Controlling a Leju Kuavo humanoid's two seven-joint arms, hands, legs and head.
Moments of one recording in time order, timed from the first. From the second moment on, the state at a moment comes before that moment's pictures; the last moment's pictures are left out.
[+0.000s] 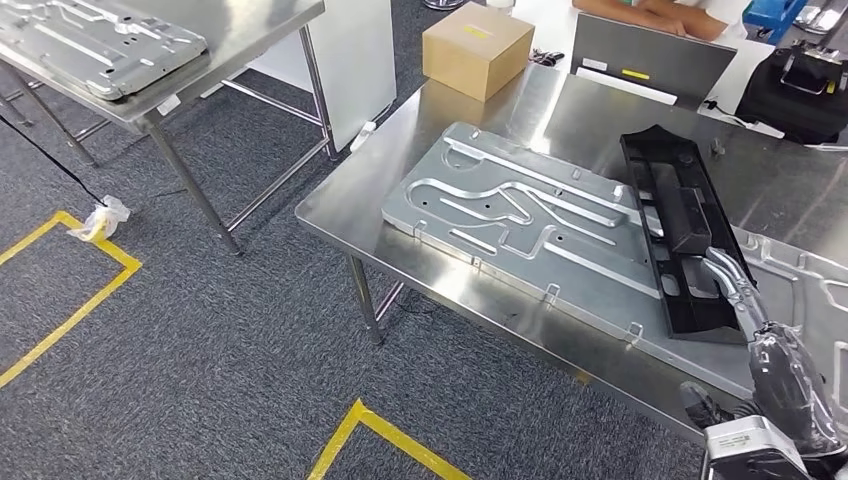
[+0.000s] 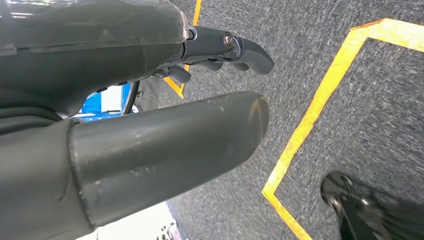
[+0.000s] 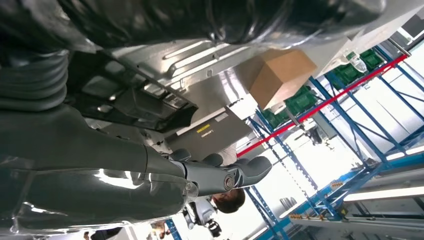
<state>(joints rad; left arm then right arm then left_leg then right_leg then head) -0.03 -0.09 1.40 -0.18 -1.17 -0.20 0.02 -0.03 -0.53 0.21 -1.92 0.38 0.02 -0.18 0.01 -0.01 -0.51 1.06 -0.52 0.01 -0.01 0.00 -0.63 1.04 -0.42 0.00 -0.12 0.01</state>
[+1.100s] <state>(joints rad) -0.02 -0.09 1.42 -0.18 -1.18 -0.21 0.01 0.04 -0.43 0.38 -1.90 0.59 -0.08 -0.18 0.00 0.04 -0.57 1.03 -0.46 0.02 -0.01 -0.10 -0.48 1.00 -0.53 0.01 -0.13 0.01</state>
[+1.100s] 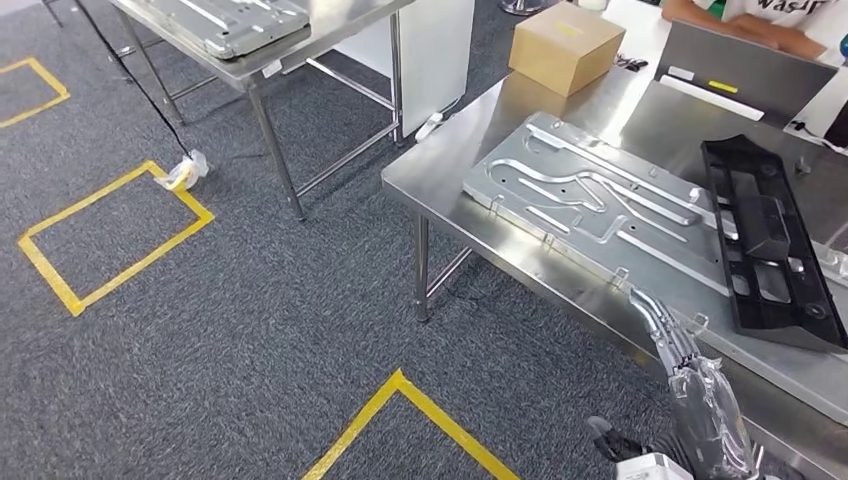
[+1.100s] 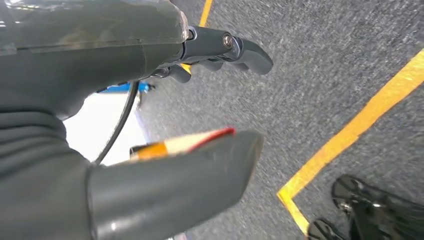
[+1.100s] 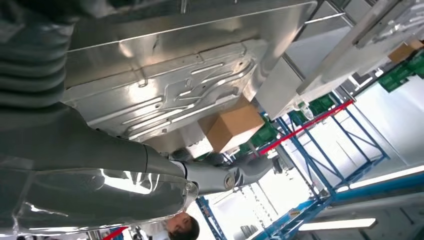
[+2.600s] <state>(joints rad) -0.03 -0.09 1.44 -0.18 -1.20 -0.20 0.05 0.10 -0.17 0.53 -0.87 0.55 -0.47 0.05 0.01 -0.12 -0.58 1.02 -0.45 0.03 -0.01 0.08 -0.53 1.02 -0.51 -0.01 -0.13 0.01</state>
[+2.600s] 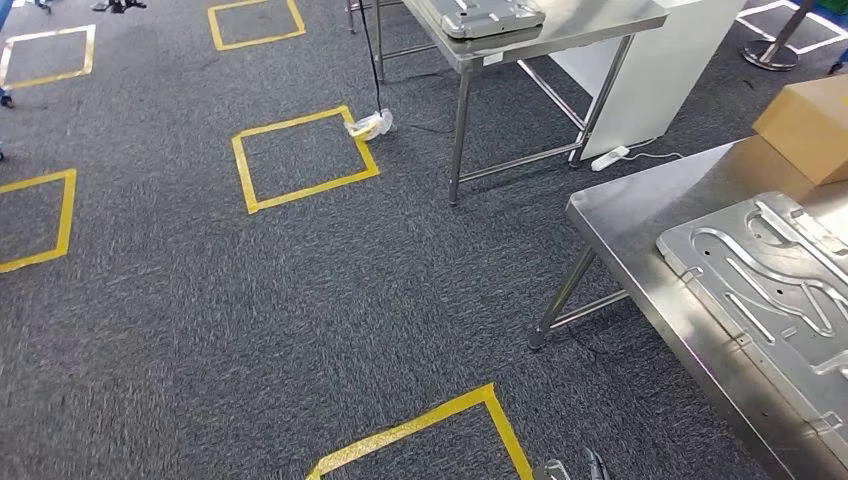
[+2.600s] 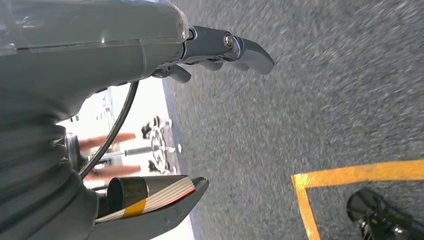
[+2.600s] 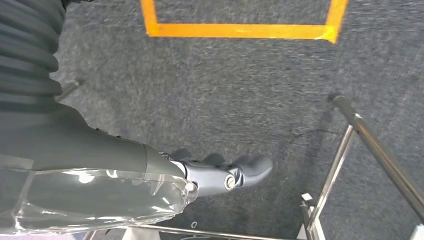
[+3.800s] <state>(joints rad) -0.04 -0.09 1.47 -0.18 -1.20 -0.18 0.07 0.03 0.04 0.34 -0.17 0.26 -0.10 0.15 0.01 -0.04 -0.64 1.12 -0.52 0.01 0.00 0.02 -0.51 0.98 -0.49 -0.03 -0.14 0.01</state>
